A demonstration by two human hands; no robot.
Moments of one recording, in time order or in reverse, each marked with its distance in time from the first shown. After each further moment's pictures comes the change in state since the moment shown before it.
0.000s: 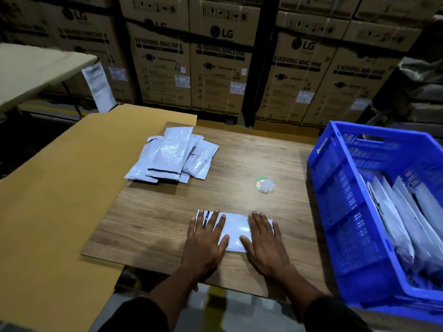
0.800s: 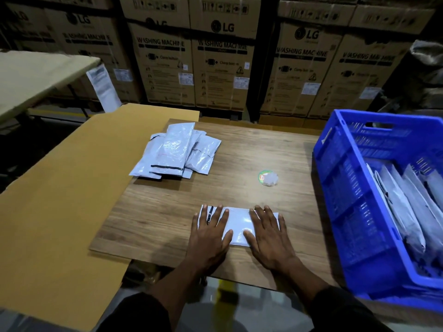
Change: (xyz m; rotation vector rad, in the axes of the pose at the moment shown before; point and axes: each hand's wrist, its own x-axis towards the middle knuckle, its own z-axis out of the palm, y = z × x) left_hand -0.001 0.002 -0.002 0.070 -0.009 0.003; right_hand -0.002 0.002 0.008 0.044 0.060 -0.001
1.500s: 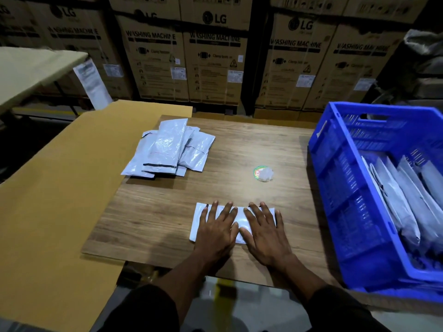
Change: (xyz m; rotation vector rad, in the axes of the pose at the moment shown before) left_hand 0.020 0.024 0.011 -0.024 0.188 0.142; right_hand -0.001 0.000 -0.003 -0.010 -0.032 -0.003
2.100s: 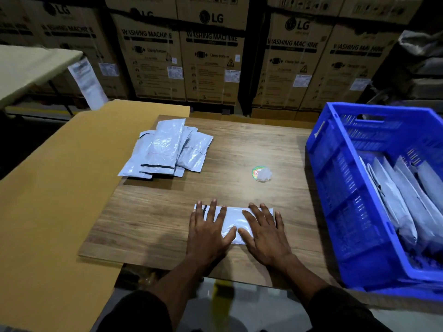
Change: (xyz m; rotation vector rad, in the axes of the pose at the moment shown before) left_hand -0.007 -0.010 -0.013 0.005 -0.120 -0.171; right_hand 0.000 -0.002 -0.004 0.025 -0.048 0.043
